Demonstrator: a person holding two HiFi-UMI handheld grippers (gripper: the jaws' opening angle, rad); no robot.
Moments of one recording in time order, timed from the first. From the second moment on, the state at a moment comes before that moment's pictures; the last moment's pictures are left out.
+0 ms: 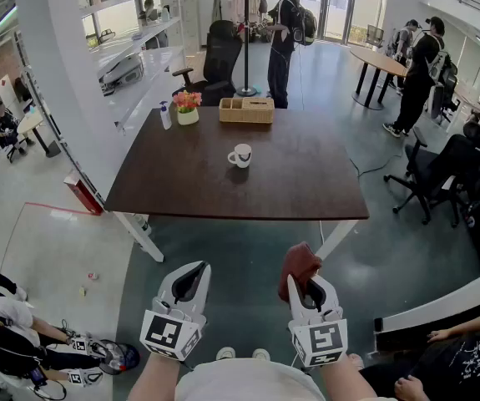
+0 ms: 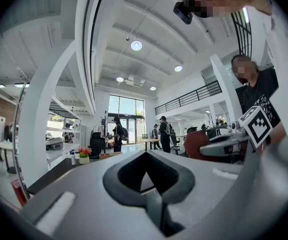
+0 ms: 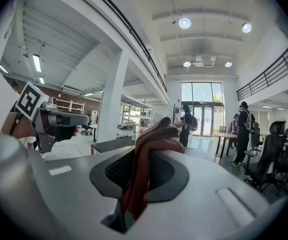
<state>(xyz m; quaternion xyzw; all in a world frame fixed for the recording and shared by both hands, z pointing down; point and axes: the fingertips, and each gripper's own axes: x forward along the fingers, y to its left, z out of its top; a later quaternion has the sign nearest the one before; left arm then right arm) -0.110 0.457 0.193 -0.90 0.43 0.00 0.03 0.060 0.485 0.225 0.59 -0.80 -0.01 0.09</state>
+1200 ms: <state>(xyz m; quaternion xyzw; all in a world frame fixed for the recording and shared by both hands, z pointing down) -0.205 0.361 0.233 -0.91 0.42 -0.01 -0.01 -0.016 0.395 0.259 0.61 -0.79 0.02 0.10</state>
